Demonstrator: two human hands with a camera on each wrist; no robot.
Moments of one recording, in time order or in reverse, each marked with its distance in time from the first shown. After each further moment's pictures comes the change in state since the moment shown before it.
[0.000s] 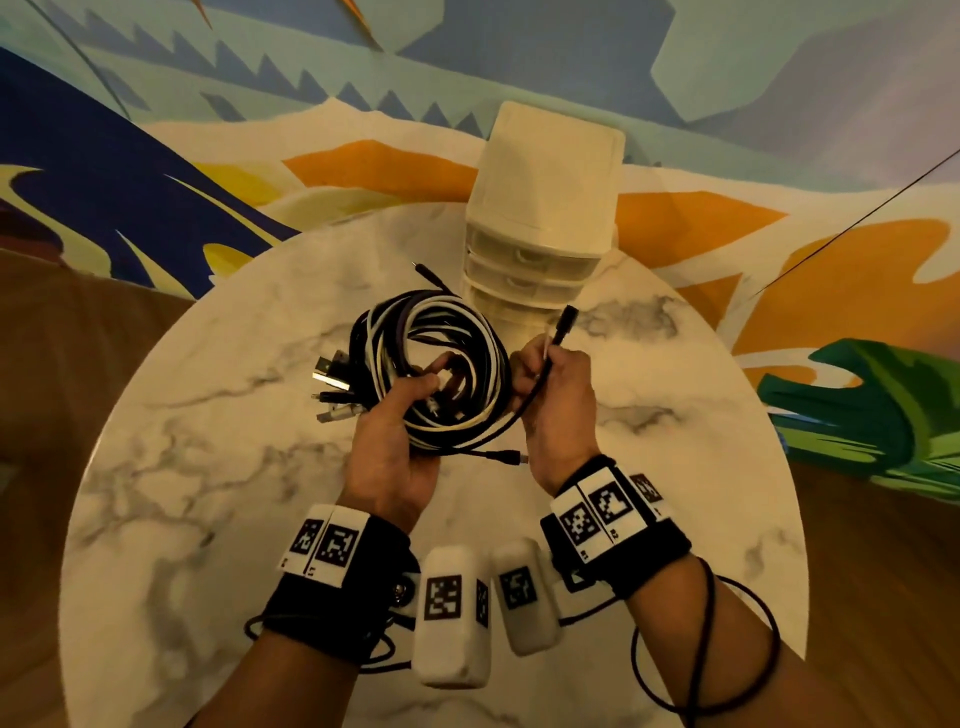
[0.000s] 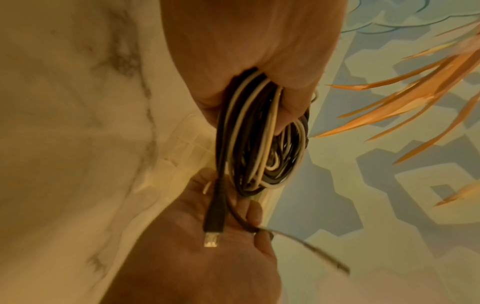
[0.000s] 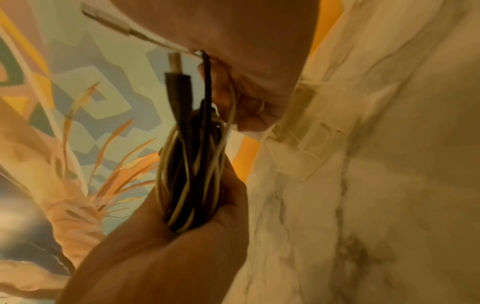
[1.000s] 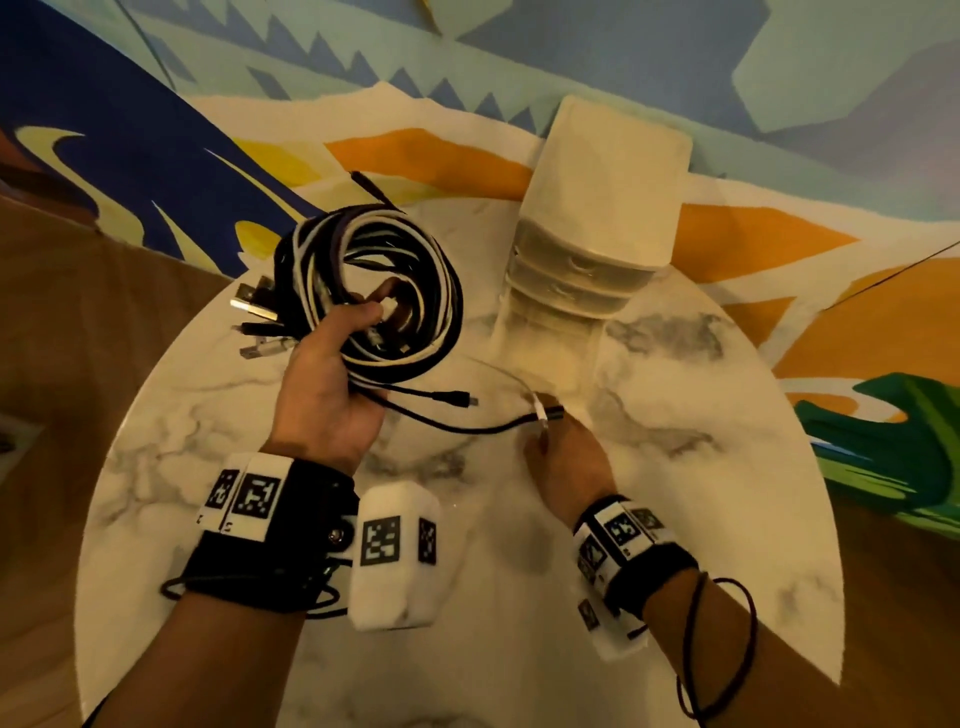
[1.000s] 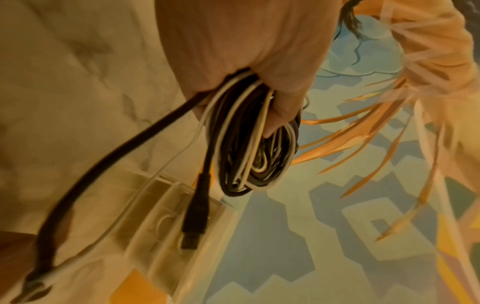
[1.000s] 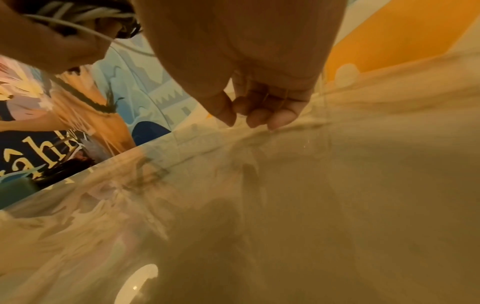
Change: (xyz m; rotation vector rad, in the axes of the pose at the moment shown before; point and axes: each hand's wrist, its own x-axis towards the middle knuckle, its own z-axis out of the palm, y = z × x) left_hand 0.022 0.077 -0.010 -0.050 -0.062 0.210; right_hand 0.033 0.066 -0.063 -1.489 -0.171 -0.180
